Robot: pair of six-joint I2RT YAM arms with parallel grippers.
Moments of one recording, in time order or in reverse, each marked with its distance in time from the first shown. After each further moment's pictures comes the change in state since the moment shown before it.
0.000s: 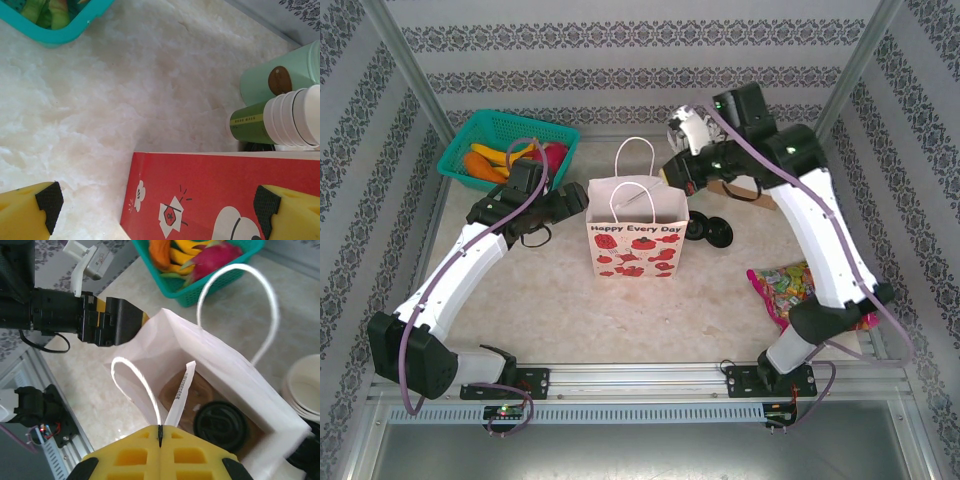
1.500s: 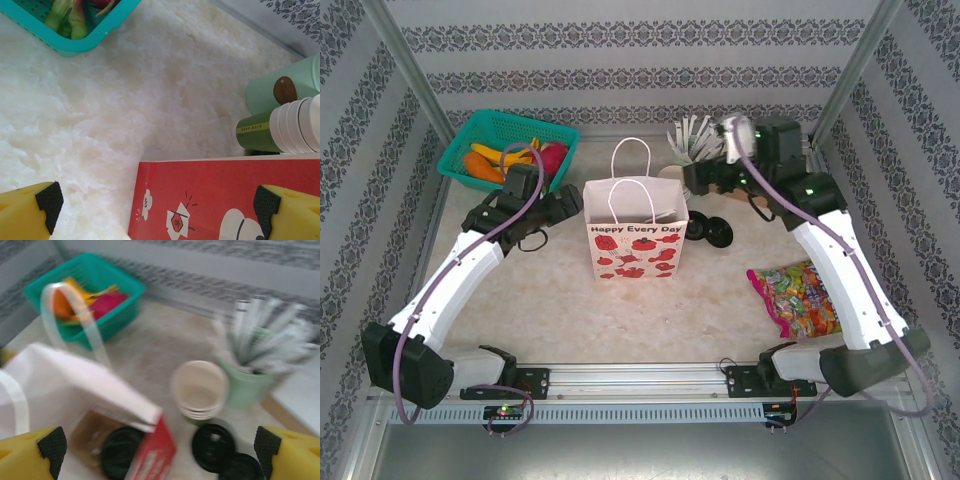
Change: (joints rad) left arm 0.000 -0.064 -0.056 0.028 -0.055 -0.004; right arm -0.205 -0.355 -0.623 0.513 0.291 0.087
